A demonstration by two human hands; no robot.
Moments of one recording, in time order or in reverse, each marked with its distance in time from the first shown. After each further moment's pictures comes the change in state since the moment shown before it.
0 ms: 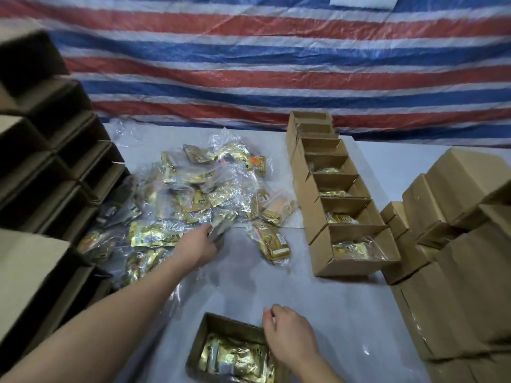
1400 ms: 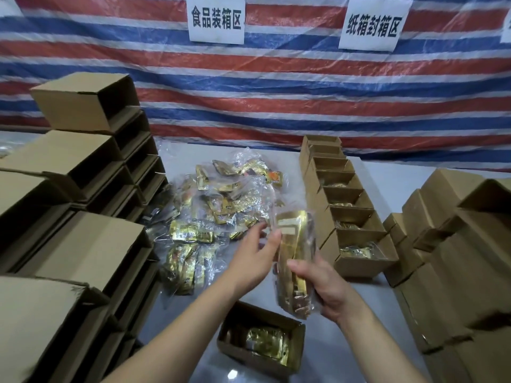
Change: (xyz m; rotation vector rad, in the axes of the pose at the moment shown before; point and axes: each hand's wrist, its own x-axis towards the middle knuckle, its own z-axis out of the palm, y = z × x) left_hand -0.191 0.074 -0.072 -0.795 -0.057 0.250; right_hand -0.082 -0.079 -0.153 1.364 -0.275 -0.271
